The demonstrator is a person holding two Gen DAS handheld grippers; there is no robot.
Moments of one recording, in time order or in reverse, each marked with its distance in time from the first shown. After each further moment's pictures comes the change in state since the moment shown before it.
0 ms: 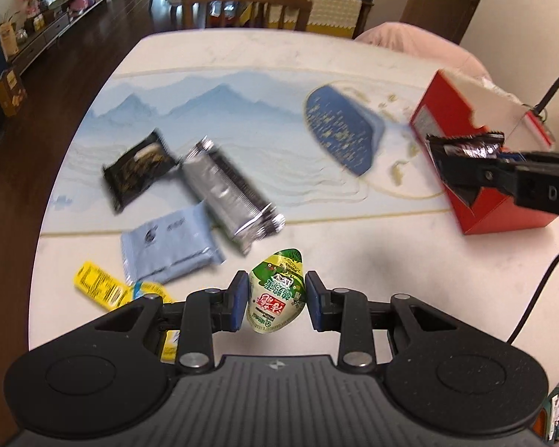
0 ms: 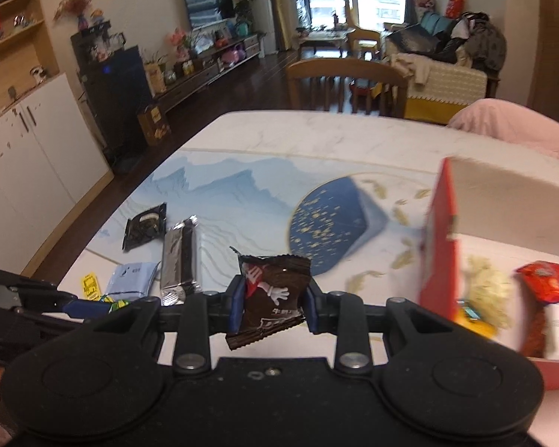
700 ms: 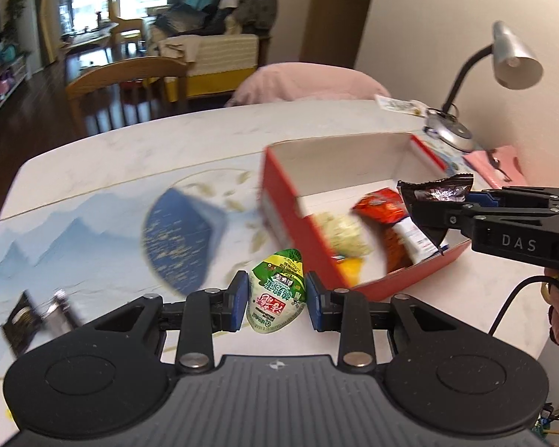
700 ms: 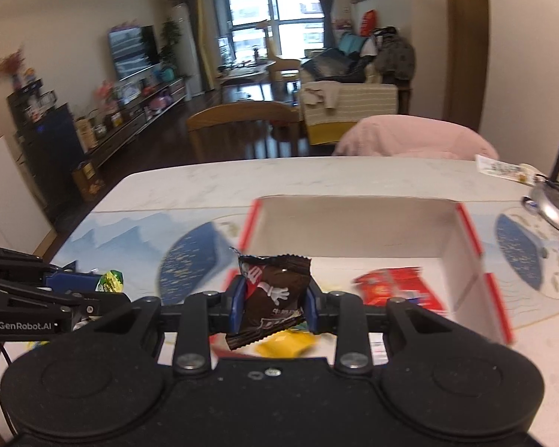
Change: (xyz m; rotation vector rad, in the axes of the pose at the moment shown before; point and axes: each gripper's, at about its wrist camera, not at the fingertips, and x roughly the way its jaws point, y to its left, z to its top) left arm -0.013 -0.168 0.084 0.243 -0.110 -0.154; right arm -0.084 -0.134 -0.004 0.149 -0.120 -0.183
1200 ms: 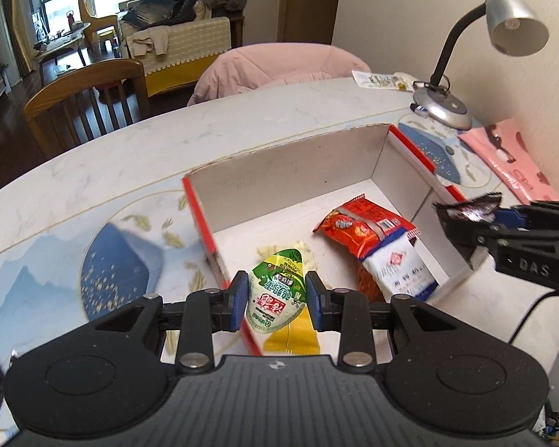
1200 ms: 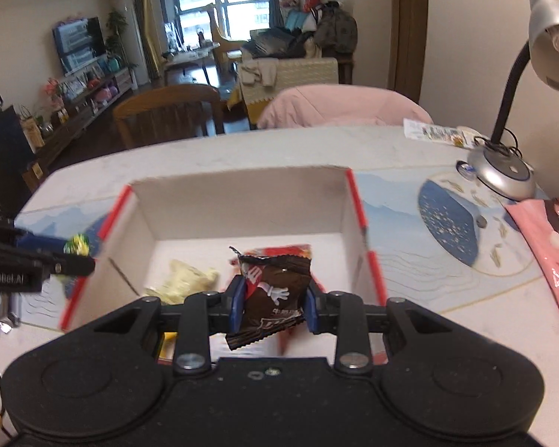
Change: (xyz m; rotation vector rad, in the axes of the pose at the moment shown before) left arm 0.082 -0.068 0.058 0.093 0.080 0.024; right arm 0.026 -0.104 -0.009 0.066 0.079 -0.140
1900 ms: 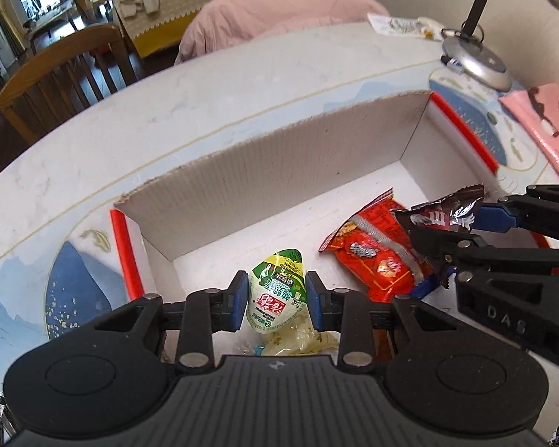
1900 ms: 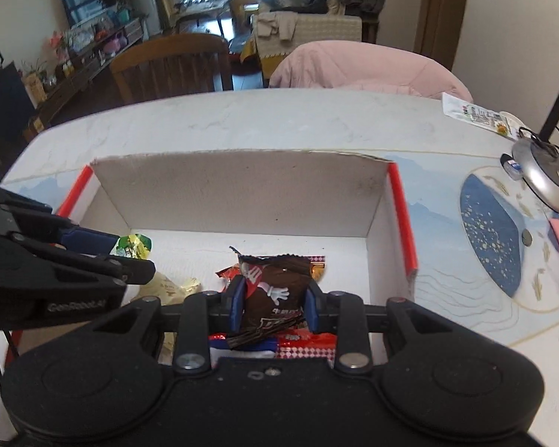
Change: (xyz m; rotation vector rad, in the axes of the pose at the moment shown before) left arm 0.108 -0.023 0.053 0.030 0.197 0.056; right arm 0.086 0.004 0.034 -0.083 0.158 0.030
